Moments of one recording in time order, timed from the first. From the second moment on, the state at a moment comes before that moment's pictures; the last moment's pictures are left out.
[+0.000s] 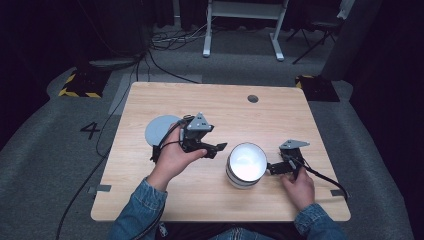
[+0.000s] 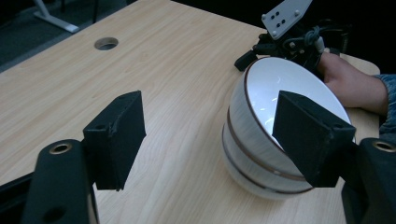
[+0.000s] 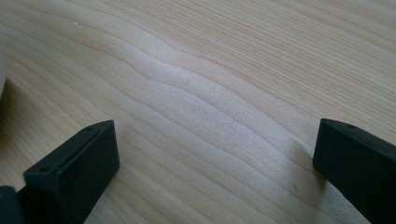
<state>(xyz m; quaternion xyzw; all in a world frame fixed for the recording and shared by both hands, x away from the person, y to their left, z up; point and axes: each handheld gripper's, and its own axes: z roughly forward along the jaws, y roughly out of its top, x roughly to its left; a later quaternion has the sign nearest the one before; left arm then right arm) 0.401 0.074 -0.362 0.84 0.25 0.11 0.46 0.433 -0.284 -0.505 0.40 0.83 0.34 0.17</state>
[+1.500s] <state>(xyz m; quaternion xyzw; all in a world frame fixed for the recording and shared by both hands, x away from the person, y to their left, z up) 0.442 -0.019 -0.396 0.93 0.17 0.04 0.34 0.433 -0.284 -0.505 0.40 0.83 0.34 0.17</state>
